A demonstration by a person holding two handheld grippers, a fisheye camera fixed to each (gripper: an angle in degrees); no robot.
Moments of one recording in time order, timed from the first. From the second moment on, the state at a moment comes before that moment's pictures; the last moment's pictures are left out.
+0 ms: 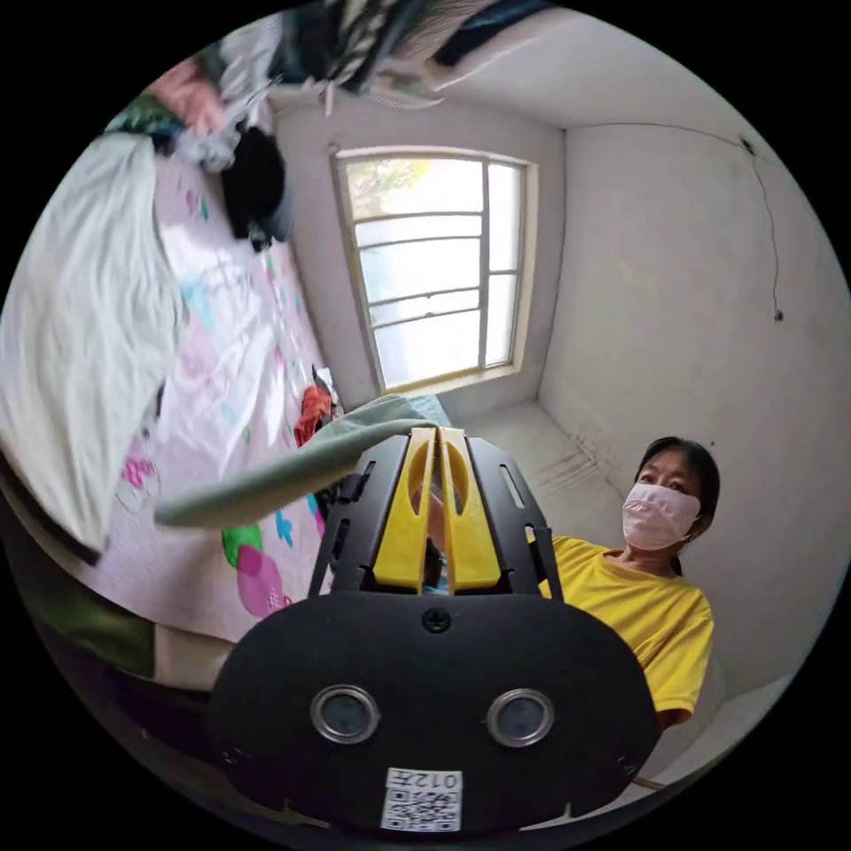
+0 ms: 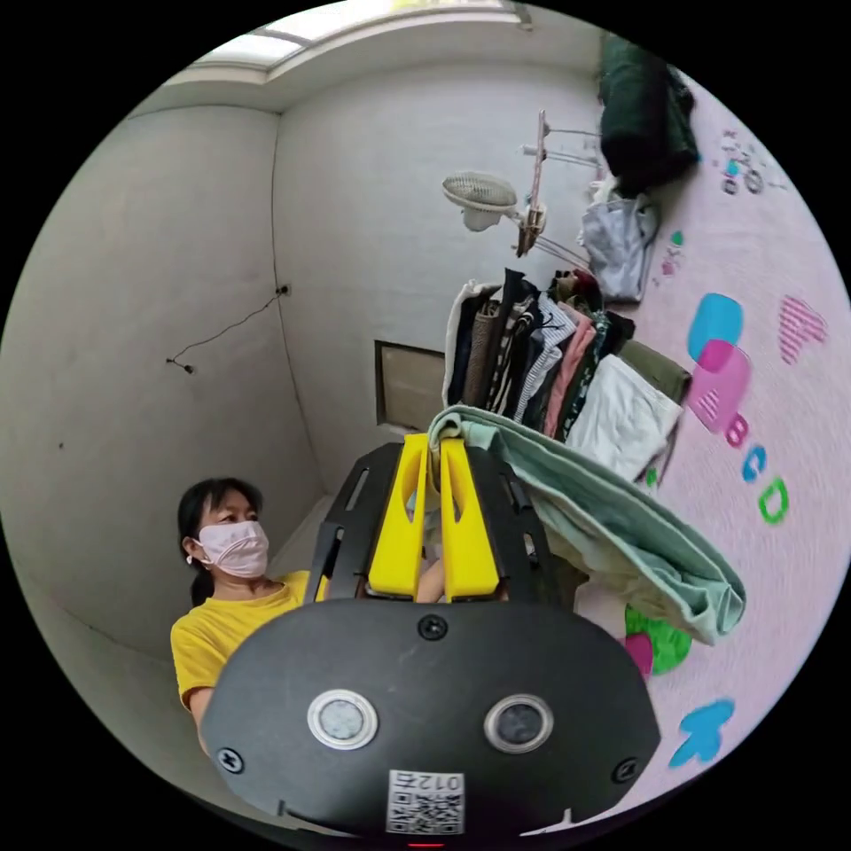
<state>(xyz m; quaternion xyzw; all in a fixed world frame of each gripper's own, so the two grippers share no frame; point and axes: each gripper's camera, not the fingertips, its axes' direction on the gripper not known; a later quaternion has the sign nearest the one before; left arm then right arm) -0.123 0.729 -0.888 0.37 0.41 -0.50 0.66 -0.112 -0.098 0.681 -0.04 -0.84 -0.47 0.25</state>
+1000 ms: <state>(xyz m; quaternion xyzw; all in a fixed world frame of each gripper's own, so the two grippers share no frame) -0.138 0.926 -0.870 0.27 0.30 -0.69 0.60 -0.616 -0.111 0.725 -0.09 -0.61 -0.64 0.45</state>
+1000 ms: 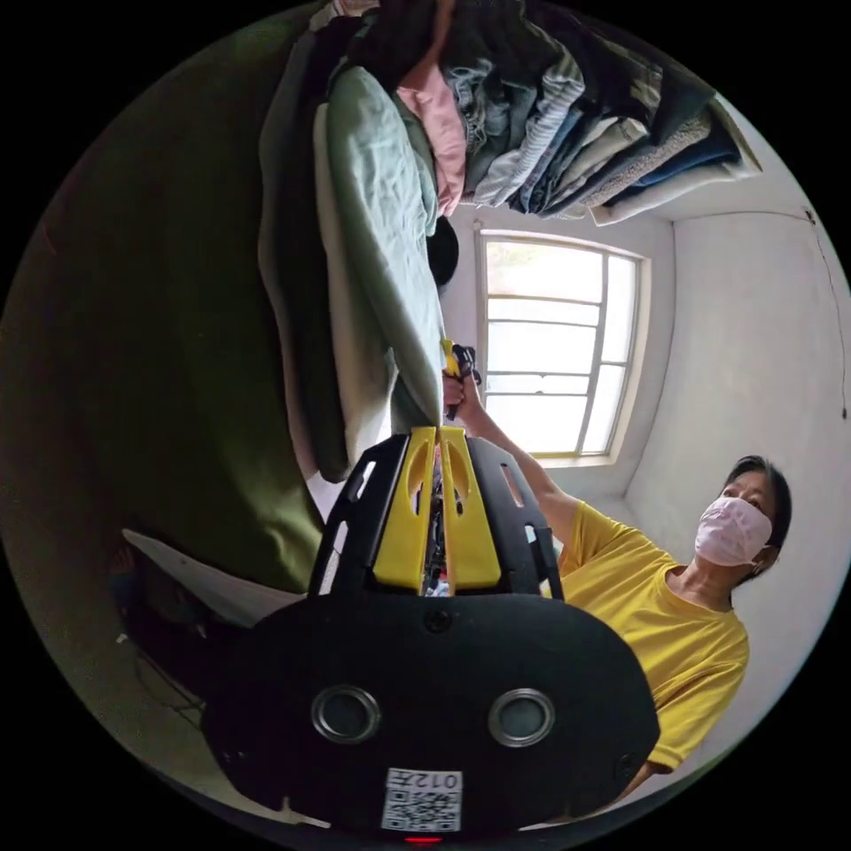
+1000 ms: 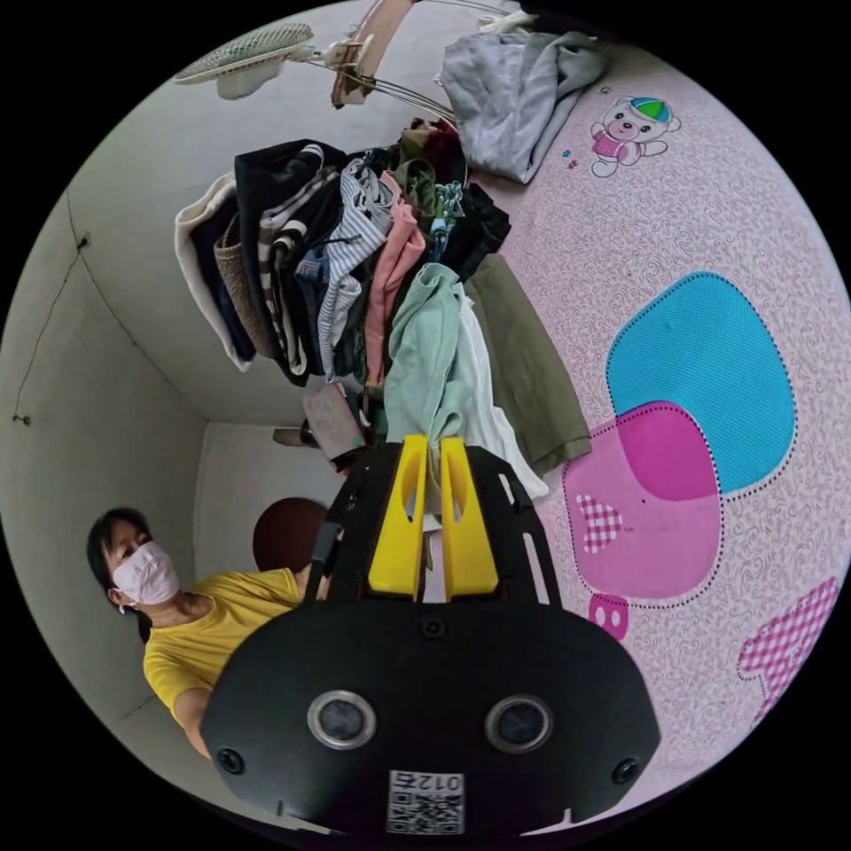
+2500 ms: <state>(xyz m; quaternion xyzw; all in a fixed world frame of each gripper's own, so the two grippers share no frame) -0.200 0.903 -0.850 0.06 0.42 -0.69 0.59 -0.624 0.035 0.977 0.02 -0.74 -0.40 0.54</state>
